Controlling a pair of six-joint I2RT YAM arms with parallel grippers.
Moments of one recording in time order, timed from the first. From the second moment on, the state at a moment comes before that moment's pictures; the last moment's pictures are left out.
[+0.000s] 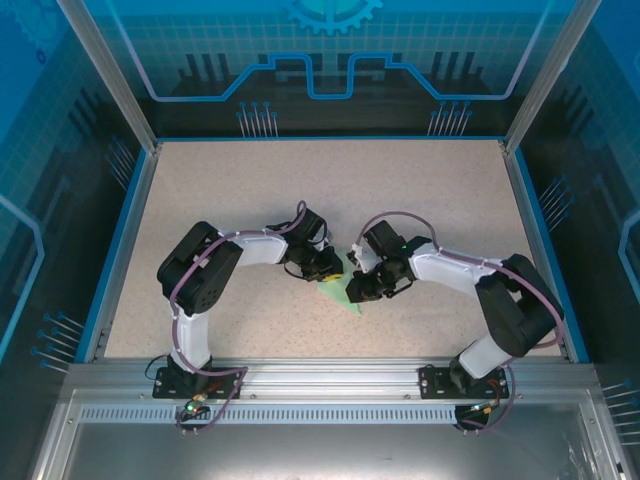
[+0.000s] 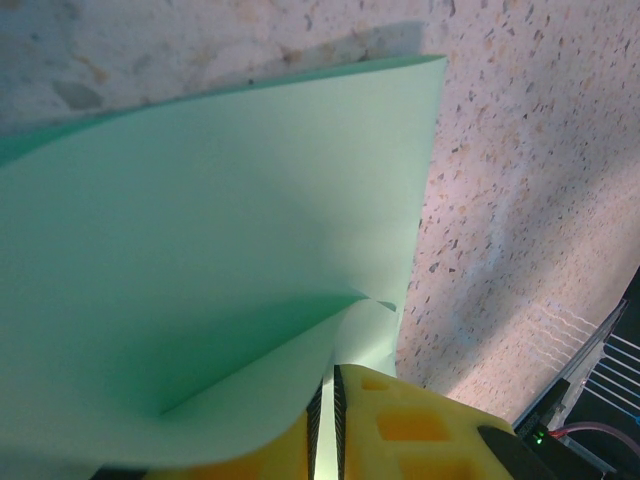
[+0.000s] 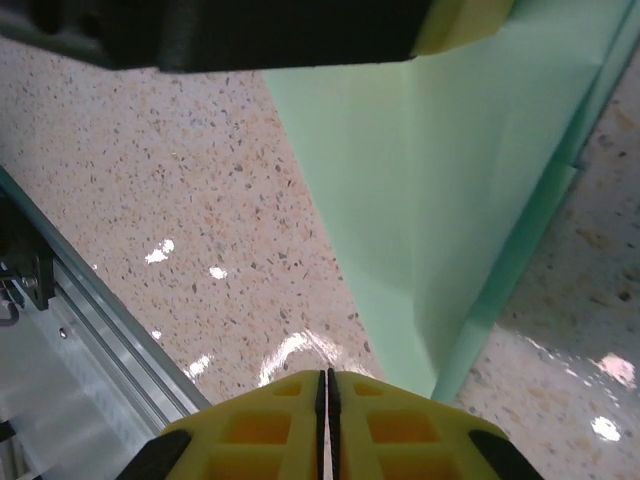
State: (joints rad) left arm -0.59 1.95 1.08 -0.22 0.56 -0.87; right arm 0.60 1.59 0.85 -0.54 -0.57 0.34
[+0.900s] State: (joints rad) left arm -0.59 1.95 1.08 -0.22 0.56 -0.86; right arm 0.60 1.73 0.85 -0.52 -0.58 0.34
